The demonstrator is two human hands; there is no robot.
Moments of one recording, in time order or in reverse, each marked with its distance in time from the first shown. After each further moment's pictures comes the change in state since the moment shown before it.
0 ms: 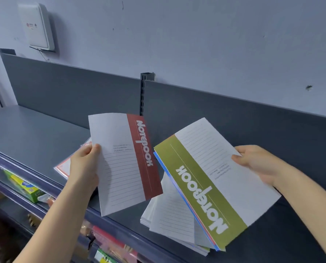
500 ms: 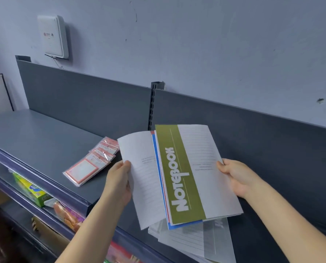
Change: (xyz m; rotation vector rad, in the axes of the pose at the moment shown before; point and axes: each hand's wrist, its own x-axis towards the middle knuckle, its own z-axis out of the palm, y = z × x) left_hand -0.014 -0.020 0.037 -0.291 -0.194 -0.198; right_hand 0.032 0.002 0.062 0.365 0.013 0.065
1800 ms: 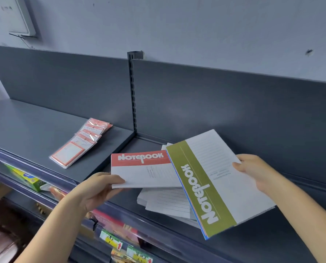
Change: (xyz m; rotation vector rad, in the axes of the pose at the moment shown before) left_hand -0.025 -0.023 -0.044 0.334 -0.240 -0.407; right_hand -0.028 0.064 -0.077 -0.357 0.193 0.081
